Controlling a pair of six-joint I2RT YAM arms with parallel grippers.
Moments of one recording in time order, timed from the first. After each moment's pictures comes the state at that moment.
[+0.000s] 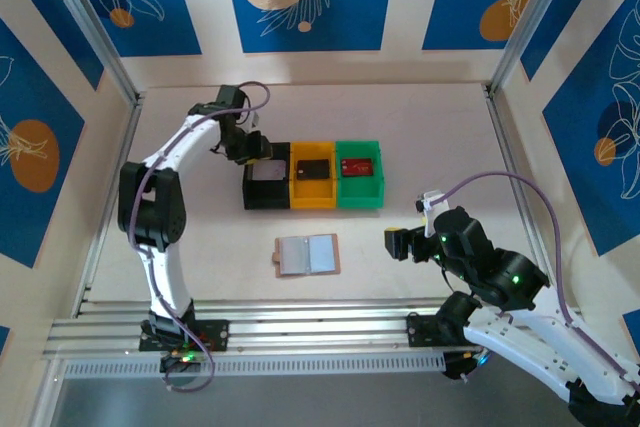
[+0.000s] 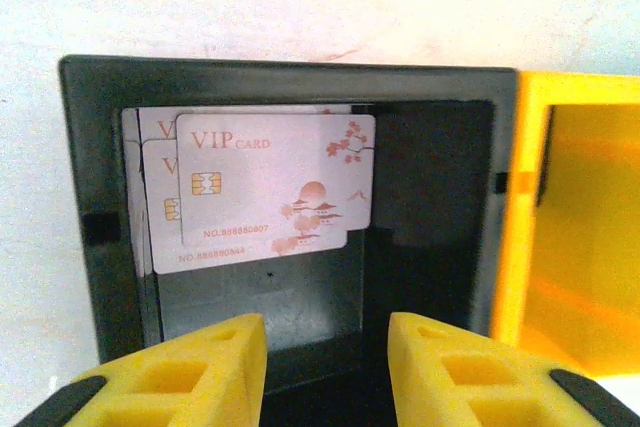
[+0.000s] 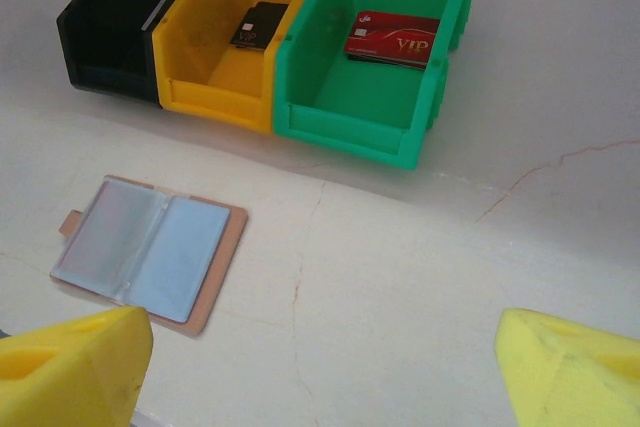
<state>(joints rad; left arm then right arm) -0.25 1.95 1.64 -0.88 0.32 -0.37 0.77 0.50 0.74 -0.90 0.21 0.39</state>
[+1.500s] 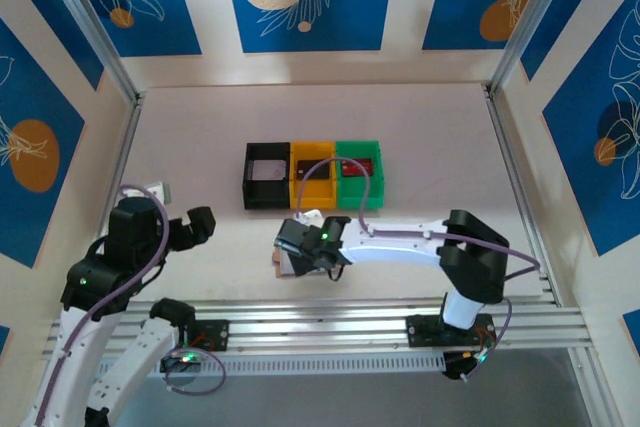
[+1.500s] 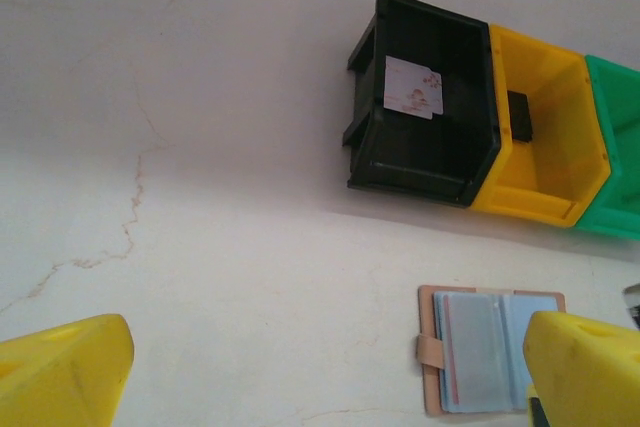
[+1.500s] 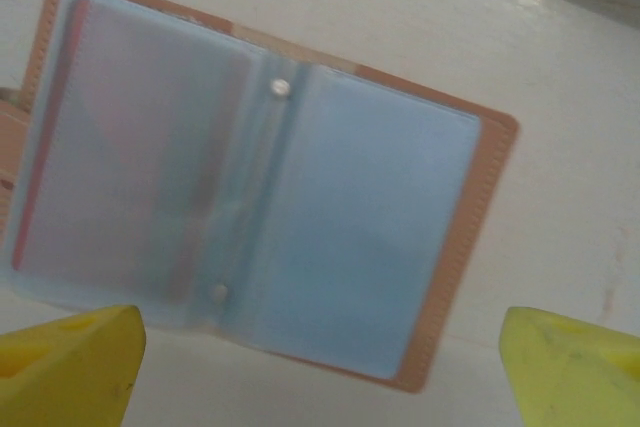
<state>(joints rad) -0.31 0.56 0.95 -1.10 -0.10 -0.49 1.20 1.71 1.15 -0.79 0.31 0.80</state>
